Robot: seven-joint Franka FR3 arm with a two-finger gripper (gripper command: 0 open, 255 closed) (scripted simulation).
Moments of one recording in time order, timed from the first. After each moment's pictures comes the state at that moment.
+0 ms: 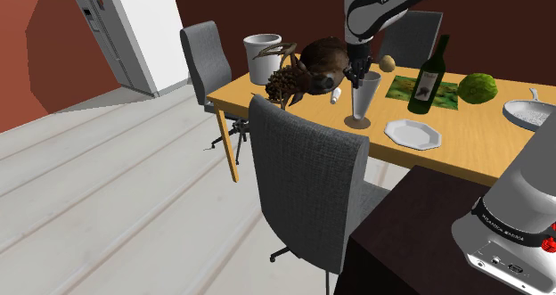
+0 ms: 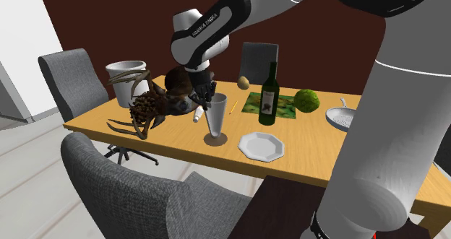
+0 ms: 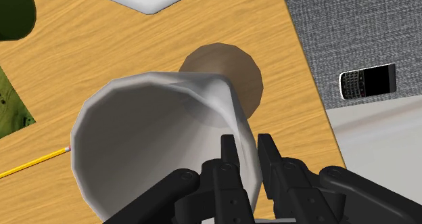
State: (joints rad) arm -0.09 0.00 -0.08 -2.11 -0.22 2.09 0.04
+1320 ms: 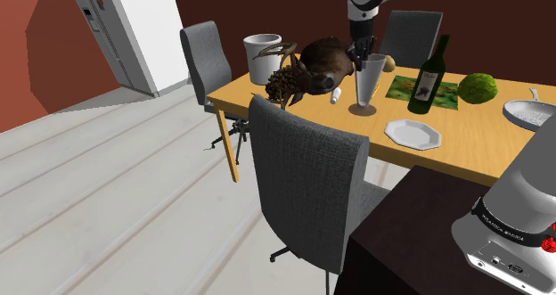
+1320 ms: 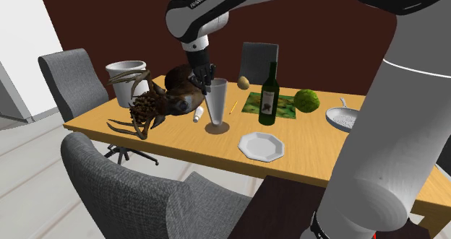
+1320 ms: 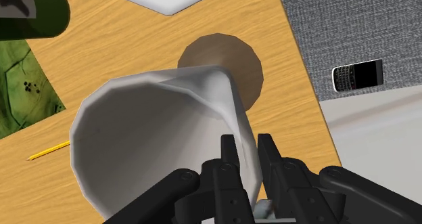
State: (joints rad) arm -0.09 -0.05 -0.08 -1.99 -0.21 1.93 0.01
